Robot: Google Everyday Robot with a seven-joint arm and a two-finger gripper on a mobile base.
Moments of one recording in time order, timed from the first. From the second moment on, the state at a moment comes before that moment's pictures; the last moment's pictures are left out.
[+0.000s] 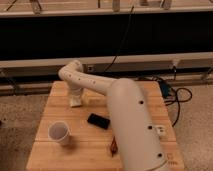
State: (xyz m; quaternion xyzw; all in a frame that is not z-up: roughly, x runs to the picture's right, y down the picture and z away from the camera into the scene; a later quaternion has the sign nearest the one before) arm -0.170 0.072 0.933 -0.26 -0.18 -0.50 0.80
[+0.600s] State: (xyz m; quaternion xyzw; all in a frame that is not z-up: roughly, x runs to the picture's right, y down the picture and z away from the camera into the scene) arm -0.172 0.075 0.936 -0.26 -0.18 -0.50 0.80
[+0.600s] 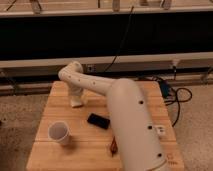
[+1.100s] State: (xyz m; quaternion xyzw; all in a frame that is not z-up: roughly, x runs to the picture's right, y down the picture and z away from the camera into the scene) arm -0.175 0.075 0.919 -0.26 -0.17 -0.51 0.80
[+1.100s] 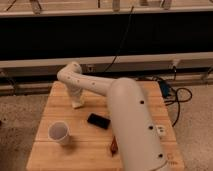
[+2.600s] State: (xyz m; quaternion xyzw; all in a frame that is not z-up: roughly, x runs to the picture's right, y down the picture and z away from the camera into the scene) arm -0.185 0.080 0.810 -0.23 -0.17 -0.55 0.78
